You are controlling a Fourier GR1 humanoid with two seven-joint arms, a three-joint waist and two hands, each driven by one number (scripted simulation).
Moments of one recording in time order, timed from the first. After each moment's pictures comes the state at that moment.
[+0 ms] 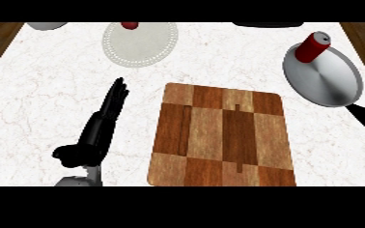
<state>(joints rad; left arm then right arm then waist) -0.03 0.04 -0.14 -1.59 -0.01 0.02 -0.10 -0.55 -0.79 -0.73 -0.25 0.41 0.43 -0.76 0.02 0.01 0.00</state>
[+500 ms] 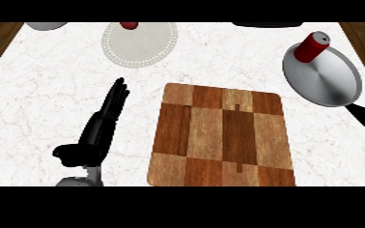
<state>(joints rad) -0.02 0.03 -0.14 -1.60 -0.01 0.02 -0.07 -0.52 -0.80 -0.66 -0.27 0.39 0.40 -0.78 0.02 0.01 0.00</state>
